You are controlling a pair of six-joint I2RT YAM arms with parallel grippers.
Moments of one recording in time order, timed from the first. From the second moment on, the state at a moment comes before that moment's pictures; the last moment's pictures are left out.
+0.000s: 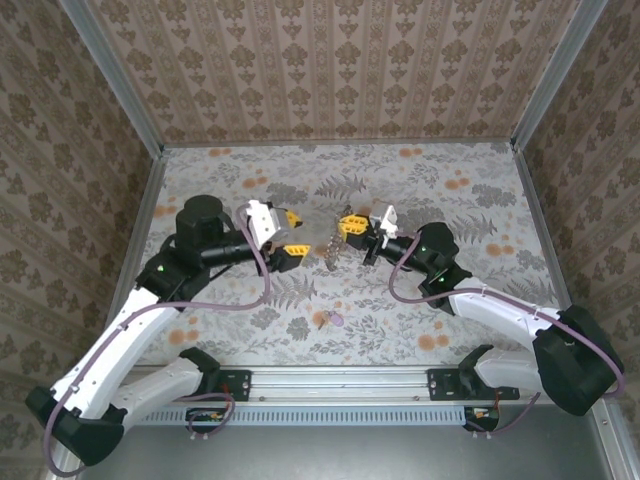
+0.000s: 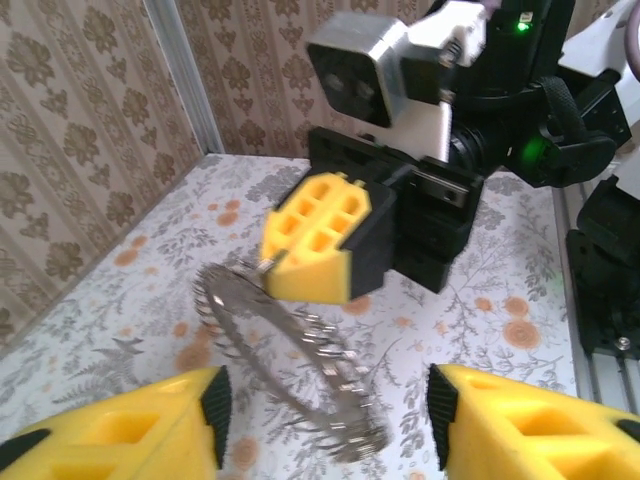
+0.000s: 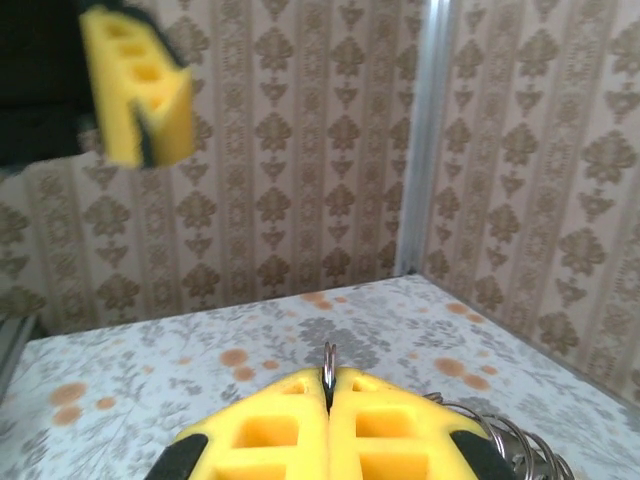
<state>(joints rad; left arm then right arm) -0.59 0.92 1.03 -0.42 0.67 0.34 0.58 1.21 0.57 0.80 -0.51 -0.02</state>
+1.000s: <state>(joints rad) -0.60 1.08 1.01 -0.38 0.92 0.58 0.58 1.19 0.67 0.68 -0.82 -0.04</state>
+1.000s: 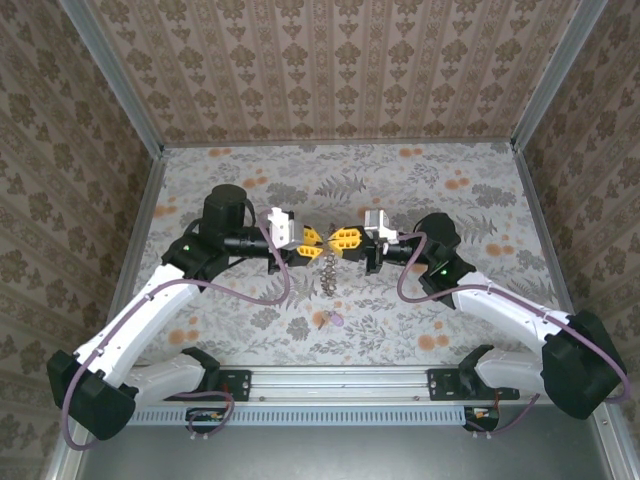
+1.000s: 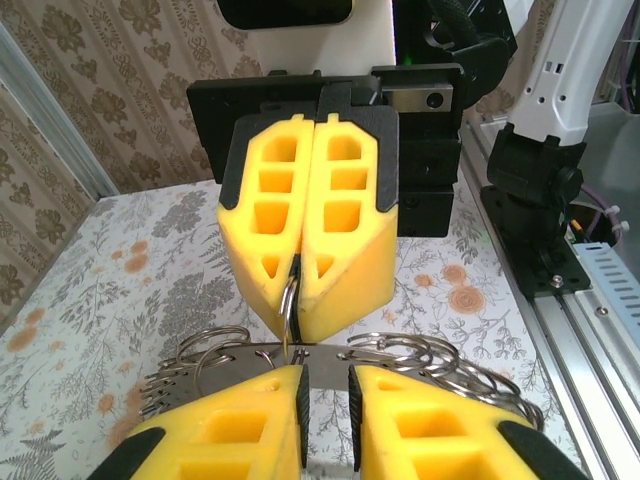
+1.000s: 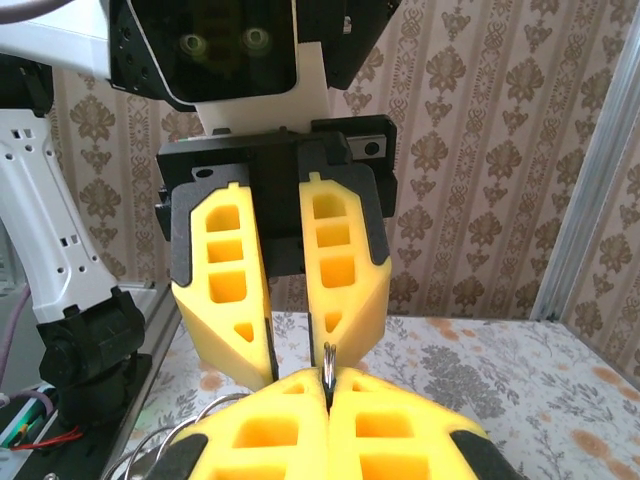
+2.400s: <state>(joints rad) -0.65 1.03 0.98 -0.39 0.81 0.72 0.62 1.05 0.72 0.17 -0.73 -0.42</state>
